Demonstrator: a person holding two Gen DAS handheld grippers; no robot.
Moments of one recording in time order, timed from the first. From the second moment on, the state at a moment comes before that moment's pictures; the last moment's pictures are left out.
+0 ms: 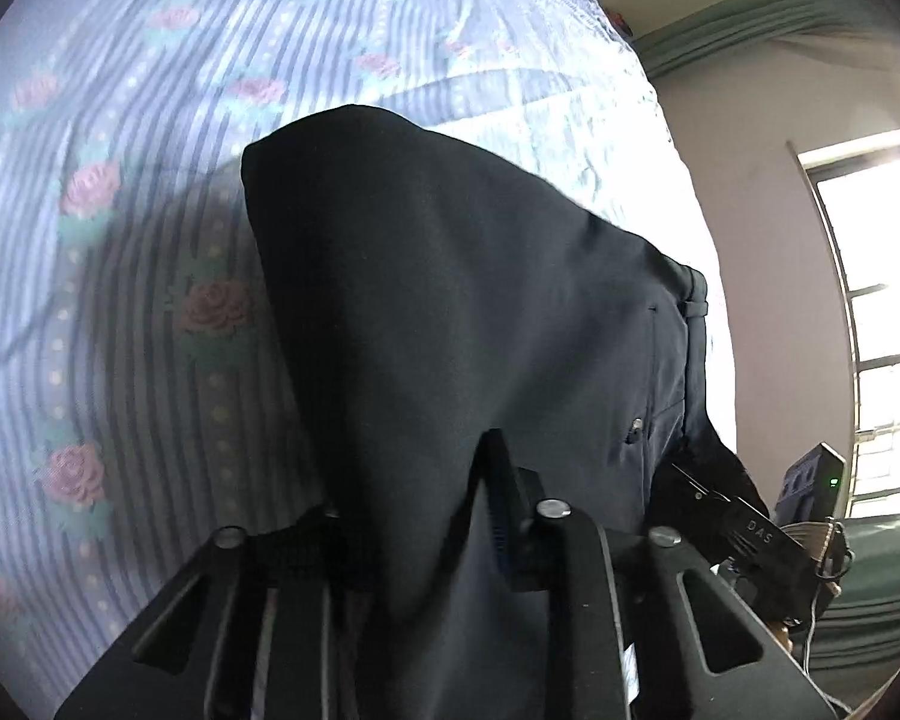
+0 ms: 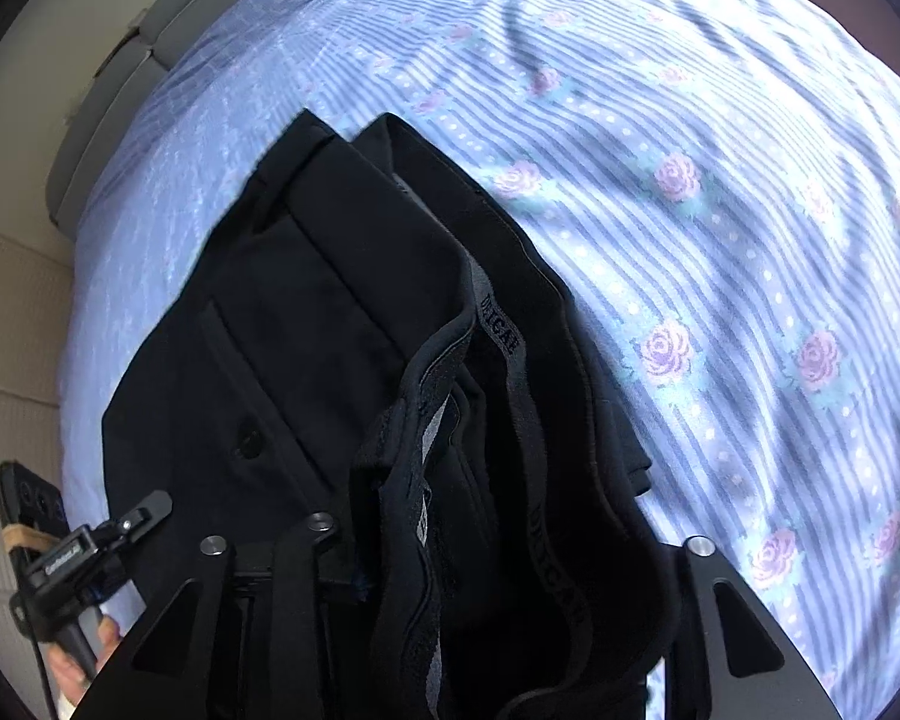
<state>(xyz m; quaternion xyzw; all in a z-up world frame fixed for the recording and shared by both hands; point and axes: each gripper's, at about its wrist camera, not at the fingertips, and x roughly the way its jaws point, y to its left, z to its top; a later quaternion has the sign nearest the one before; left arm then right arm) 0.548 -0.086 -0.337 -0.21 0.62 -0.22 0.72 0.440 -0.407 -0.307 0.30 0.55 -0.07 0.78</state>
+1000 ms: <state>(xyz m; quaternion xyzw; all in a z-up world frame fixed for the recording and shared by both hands) 0.312 0.004 -0.135 -0.19 0.54 -0.10 0.81 0.306 -0.270 -0.102 0.16 0.51 0.20 0.83</state>
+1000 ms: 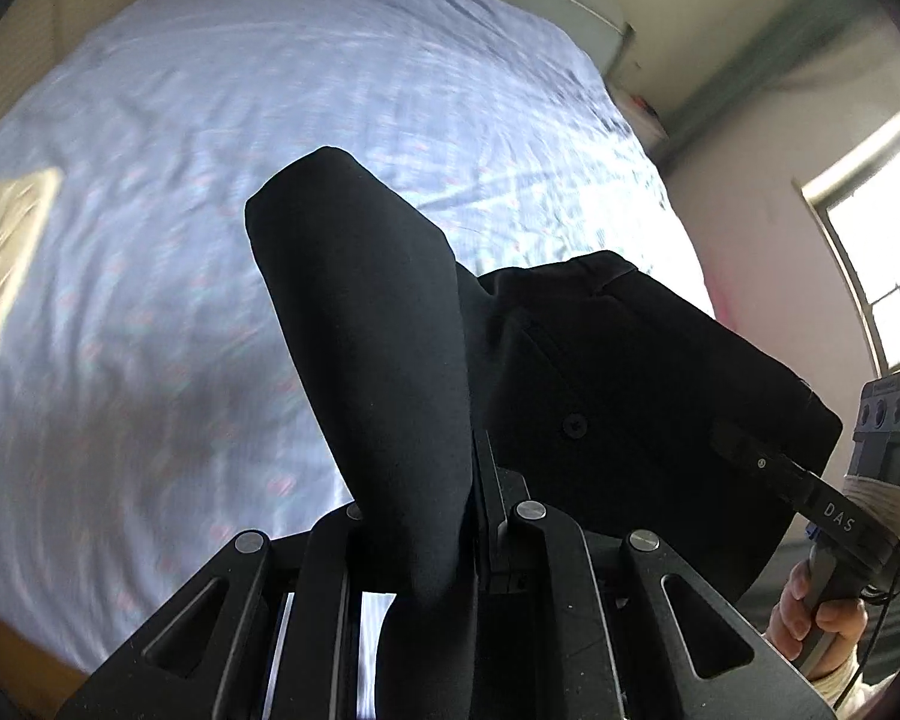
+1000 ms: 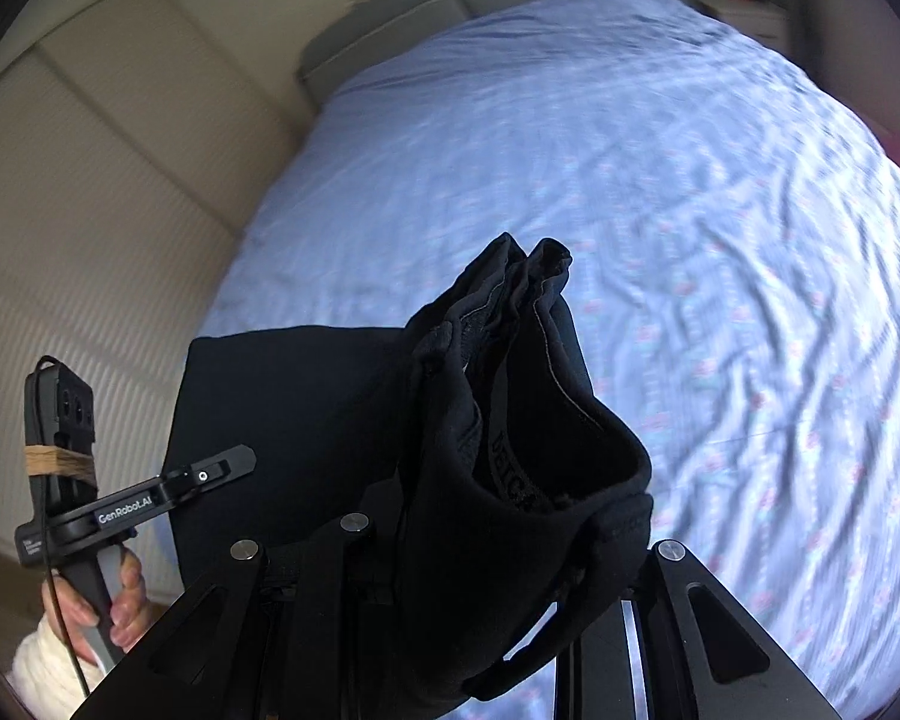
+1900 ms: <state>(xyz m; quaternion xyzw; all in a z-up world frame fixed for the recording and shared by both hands) 0.174 0.329 -0.090 -0.23 0.50 -0.06 0.83 0.238 0.065 -0.072 0.09 0.51 0.28 0.81</state>
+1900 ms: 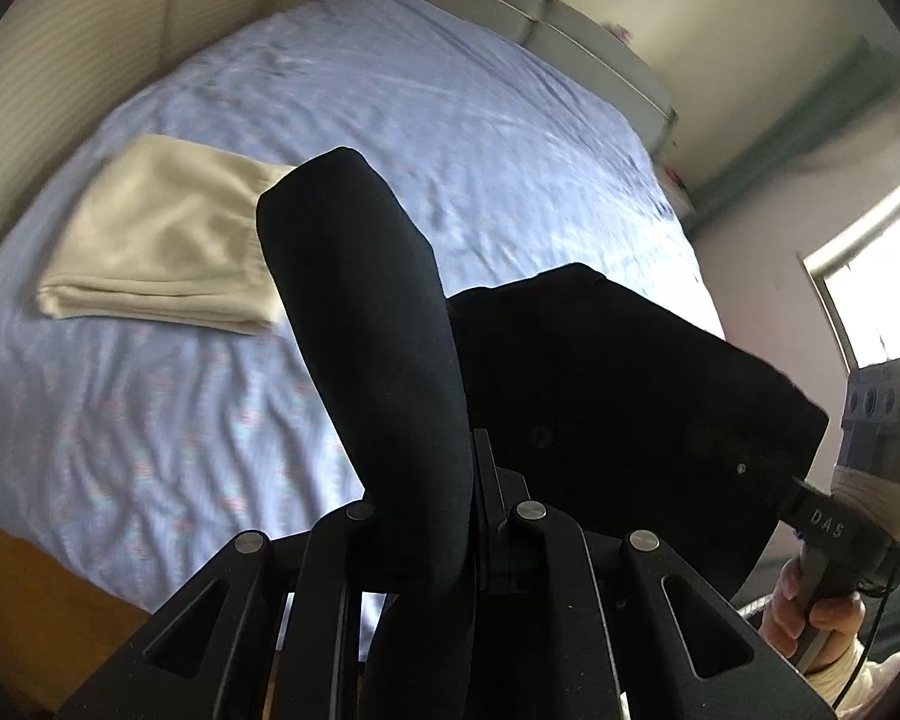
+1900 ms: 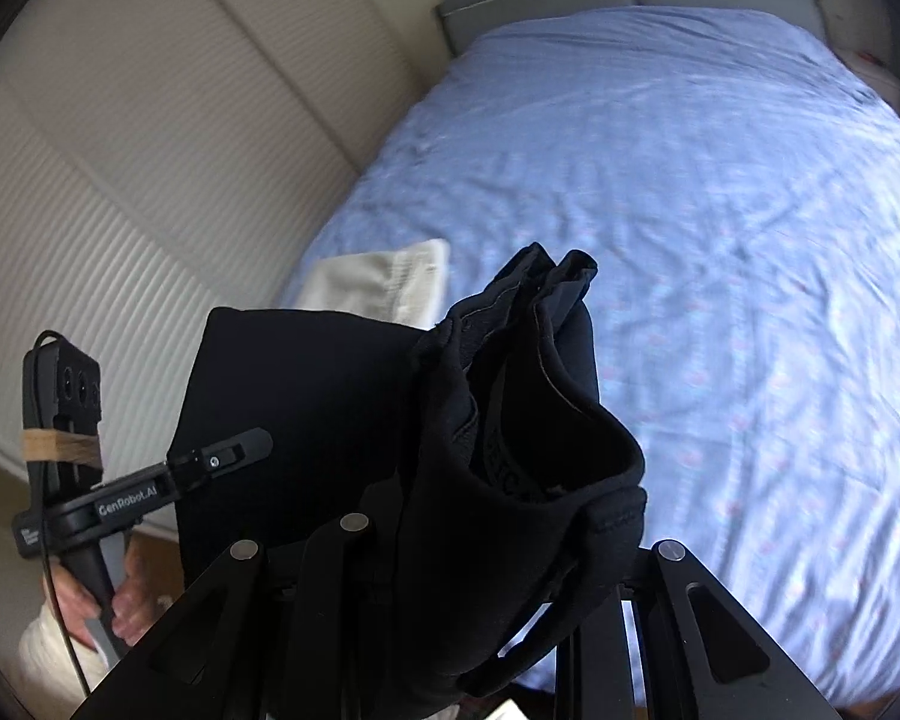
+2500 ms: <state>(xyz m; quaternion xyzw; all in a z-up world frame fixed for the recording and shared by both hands) 0.243 0.548 -0.079 -0.21 0.49 -0.11 0.84 0.270 0.268 -0.071 0.12 0.51 0.24 0.82</state>
